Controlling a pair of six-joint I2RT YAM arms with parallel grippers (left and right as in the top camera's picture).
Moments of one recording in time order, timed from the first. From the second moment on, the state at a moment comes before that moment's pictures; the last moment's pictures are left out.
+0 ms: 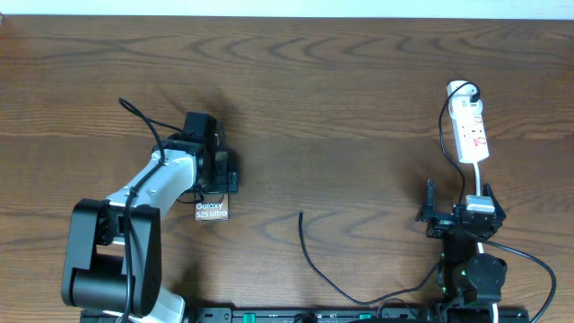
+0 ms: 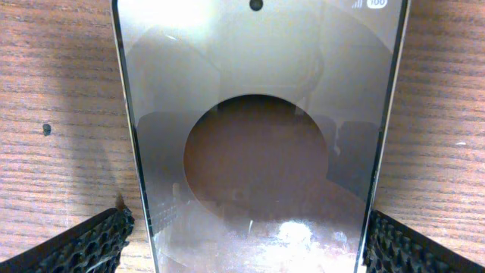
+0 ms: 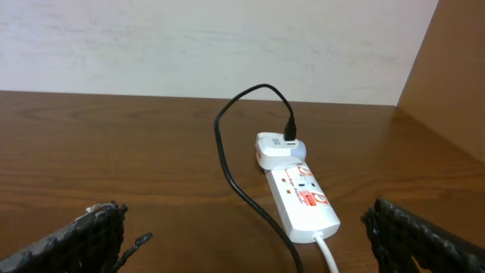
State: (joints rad) left arm -0.15 1.71 0.90 -0.63 -0.01 -0.18; right arm -0.02 0.01 0.01 -0.06 0.11 -0.07
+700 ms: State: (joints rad) left arm -0.15 1.71 0.90 -0.63 -0.01 -0.19; right arm -0.02 0.01 0.01 -0.06 0.11 -0.07
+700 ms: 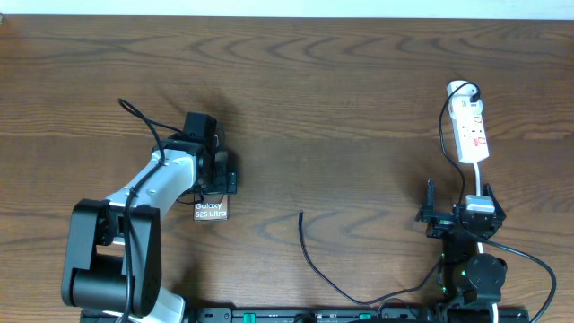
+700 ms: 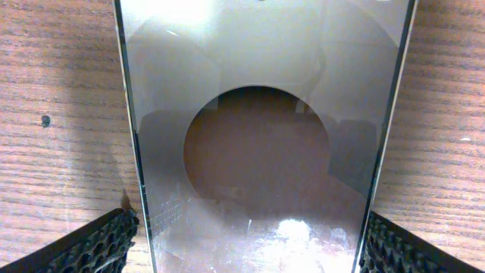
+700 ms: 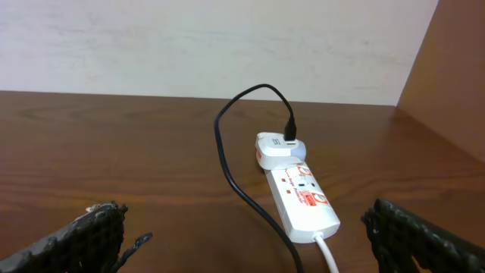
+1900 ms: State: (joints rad) left arm -0.15 1.71 0.90 -0.64 -0.01 -0.19; right arm -0.02 0.01 0.01 -0.06 0.11 -0.07
